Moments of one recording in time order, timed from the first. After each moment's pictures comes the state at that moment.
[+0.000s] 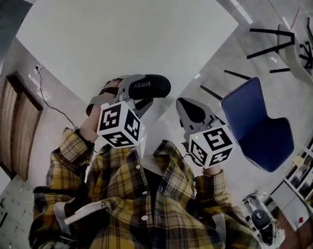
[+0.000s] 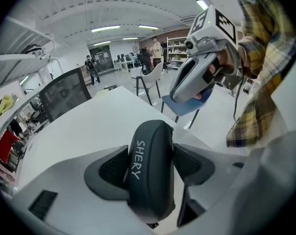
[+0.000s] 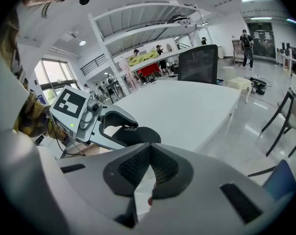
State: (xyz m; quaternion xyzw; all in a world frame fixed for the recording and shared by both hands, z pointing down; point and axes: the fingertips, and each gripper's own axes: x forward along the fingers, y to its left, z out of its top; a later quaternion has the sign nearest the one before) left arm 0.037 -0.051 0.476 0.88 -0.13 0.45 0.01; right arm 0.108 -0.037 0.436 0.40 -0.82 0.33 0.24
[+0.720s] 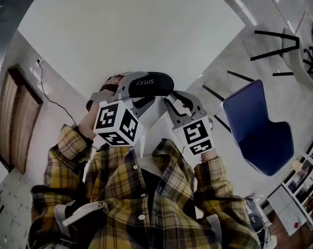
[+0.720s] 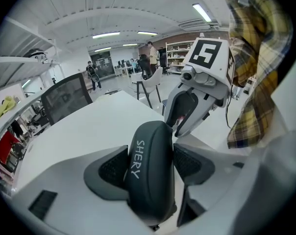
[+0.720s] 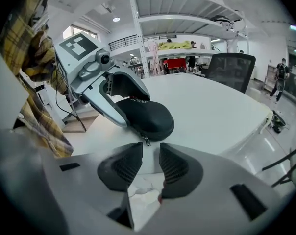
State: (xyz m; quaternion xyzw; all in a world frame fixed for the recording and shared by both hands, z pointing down) left arm 0.038 -0.051 0.475 0.89 -0.14 0.43 0.00; right arm 0.077 -0.027 0.500 0.30 -0.87 0.20 0.34
